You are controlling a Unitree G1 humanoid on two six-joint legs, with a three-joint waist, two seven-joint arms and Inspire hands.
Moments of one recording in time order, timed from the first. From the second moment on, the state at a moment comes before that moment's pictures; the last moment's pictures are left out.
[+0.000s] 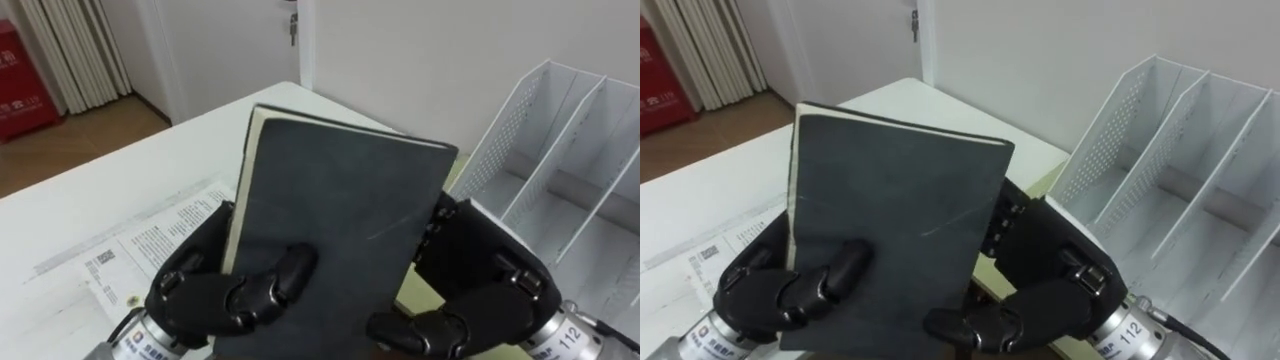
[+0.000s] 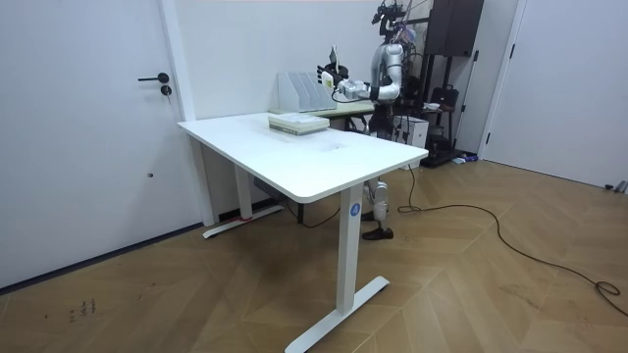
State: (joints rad) left arm 0.08 0.37 -0.04 -0.20 -0.90 0.09 -0.73; right arm 0.09 -0.34 -0.02 -0.24 0.66 0.10 0.78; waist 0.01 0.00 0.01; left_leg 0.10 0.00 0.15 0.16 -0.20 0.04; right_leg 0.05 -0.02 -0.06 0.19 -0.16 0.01
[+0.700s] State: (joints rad) left arm 0.08 0.43 -0.12 -0.20 -0.90 0.09 -0.73; right arm 0.08 -0.34 0.02 -0.15 0.62 0.11 0.81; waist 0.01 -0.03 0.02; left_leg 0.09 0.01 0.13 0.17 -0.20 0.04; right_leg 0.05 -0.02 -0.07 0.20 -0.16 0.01
